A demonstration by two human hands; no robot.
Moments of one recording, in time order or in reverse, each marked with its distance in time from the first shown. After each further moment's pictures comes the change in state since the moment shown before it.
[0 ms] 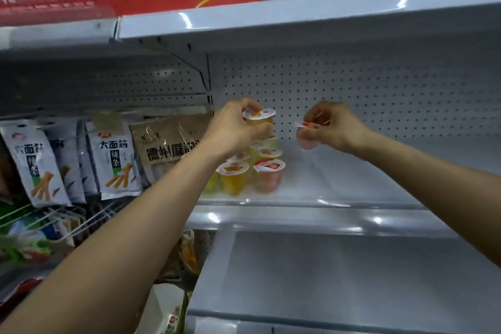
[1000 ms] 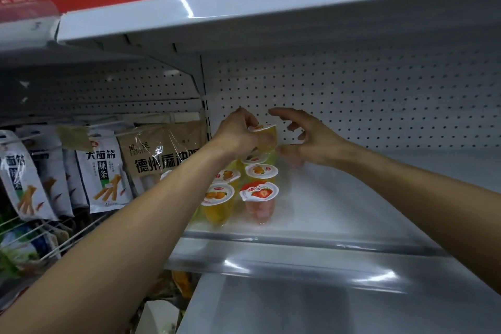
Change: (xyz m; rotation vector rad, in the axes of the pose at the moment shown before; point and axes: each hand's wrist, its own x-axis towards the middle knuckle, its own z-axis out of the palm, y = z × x) left_hand 0.082 -0.029 0.051 0.039 -0.047 -0.191; right_hand 0.076 0.042 0.041 0.067 -0.200 -0.229
